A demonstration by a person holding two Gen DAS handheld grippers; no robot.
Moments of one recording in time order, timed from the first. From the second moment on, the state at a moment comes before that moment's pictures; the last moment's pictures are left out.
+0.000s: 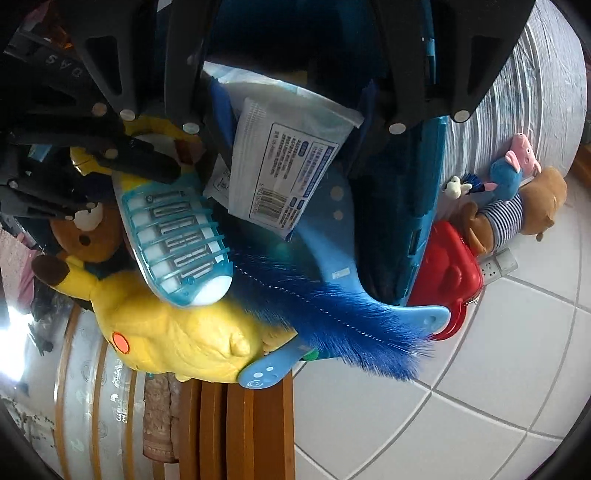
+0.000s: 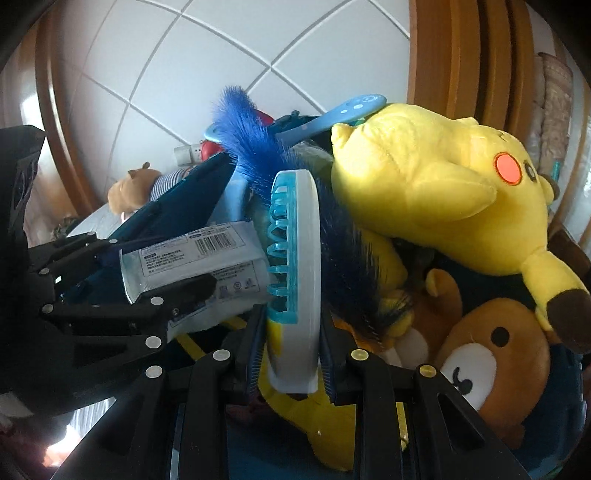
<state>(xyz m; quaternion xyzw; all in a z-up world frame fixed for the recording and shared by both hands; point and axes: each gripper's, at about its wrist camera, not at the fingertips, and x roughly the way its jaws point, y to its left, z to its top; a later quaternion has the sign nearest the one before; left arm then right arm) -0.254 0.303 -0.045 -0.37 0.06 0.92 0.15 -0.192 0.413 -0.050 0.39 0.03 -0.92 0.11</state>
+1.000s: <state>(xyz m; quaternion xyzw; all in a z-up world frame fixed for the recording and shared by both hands) -0.162 0.261 -0.012 -0.33 0.03 0.93 0.15 -0.115 0.422 -0.023 0.31 -0.01 -0.95 0.04</state>
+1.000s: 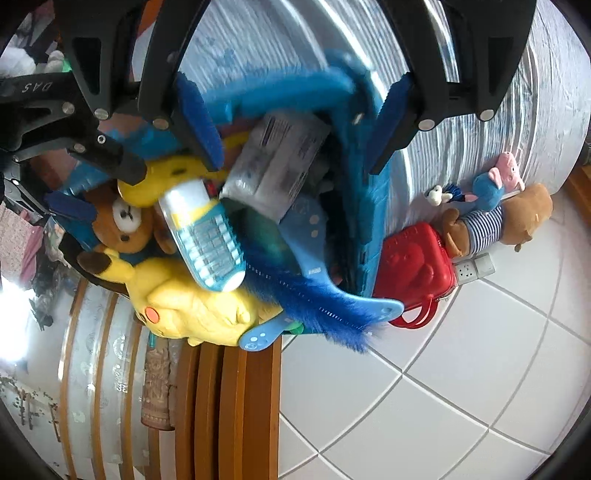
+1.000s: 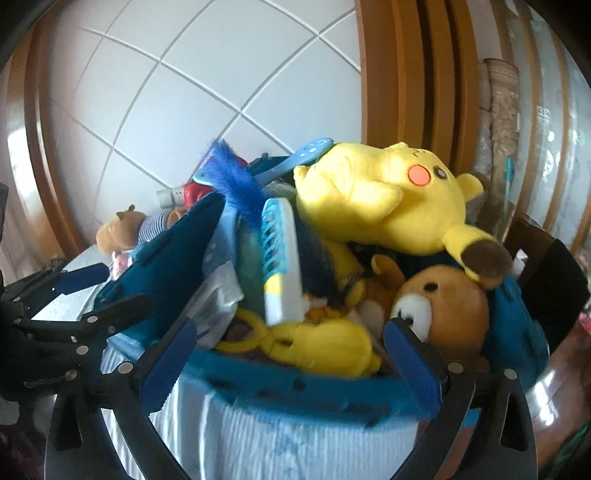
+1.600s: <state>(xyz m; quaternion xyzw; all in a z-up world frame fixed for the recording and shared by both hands) -0.058 0.171 -0.039 -0.34 0.05 0.92 0.18 -0.010 0.317 -0.049 0.33 -0.02 -0.94 0.01</state>
